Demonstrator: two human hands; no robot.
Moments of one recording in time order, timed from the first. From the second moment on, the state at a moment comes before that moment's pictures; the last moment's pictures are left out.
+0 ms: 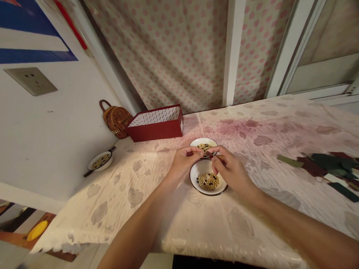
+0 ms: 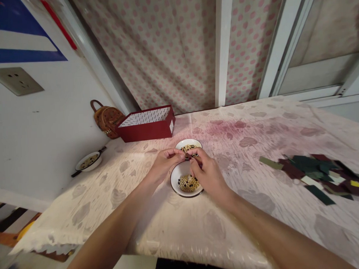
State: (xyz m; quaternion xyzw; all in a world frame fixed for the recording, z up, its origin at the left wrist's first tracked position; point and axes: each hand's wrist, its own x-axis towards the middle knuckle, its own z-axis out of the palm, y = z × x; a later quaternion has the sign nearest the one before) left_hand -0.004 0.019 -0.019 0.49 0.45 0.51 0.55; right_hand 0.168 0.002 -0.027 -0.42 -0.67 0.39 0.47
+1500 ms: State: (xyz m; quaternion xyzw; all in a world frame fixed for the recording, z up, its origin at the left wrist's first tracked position) left_hand 0.005 0.002 -0.007 0.73 0.48 0.38 0.31; right_hand 0.169 0.003 -0.026 -0.44 -0.66 0.36 0.49
